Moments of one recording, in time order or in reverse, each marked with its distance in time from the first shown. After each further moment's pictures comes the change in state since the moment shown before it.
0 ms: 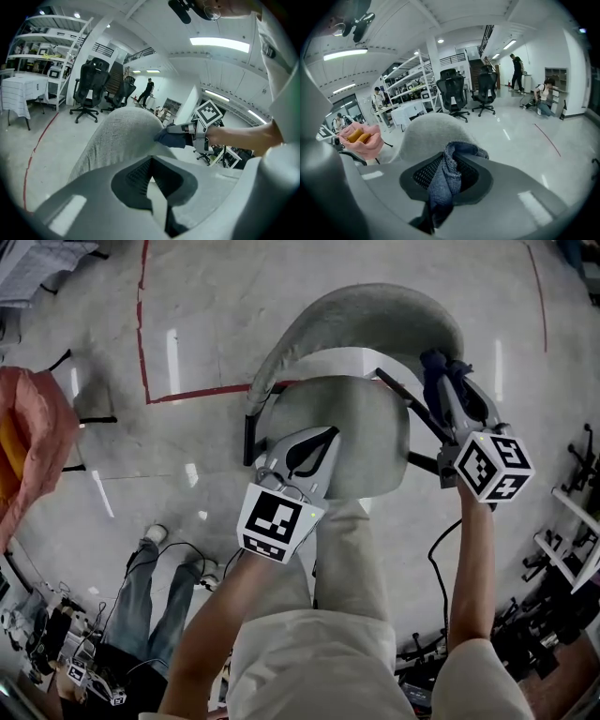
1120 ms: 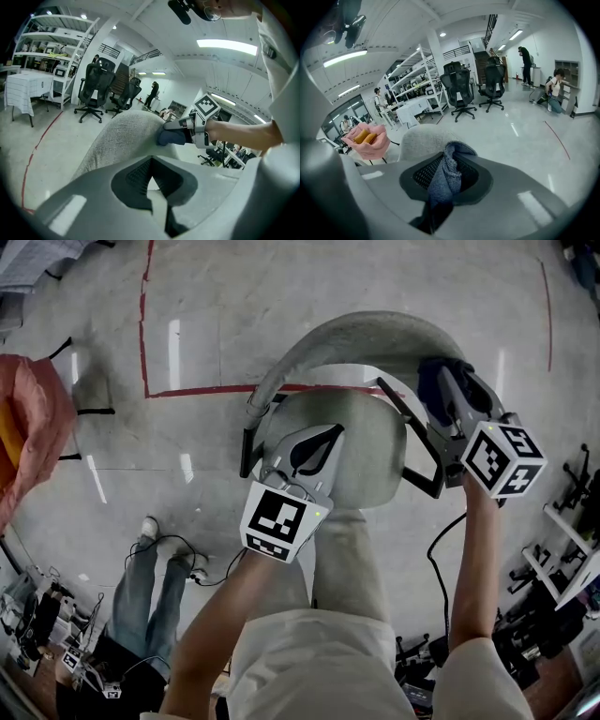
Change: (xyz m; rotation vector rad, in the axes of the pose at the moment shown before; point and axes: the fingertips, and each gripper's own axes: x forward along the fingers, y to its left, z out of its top) left arm 0.030 0.025 0.026 -0.050 -0.027 0.045; right arm 0.049 0.003 0.048 -0.003 0.073 0.093
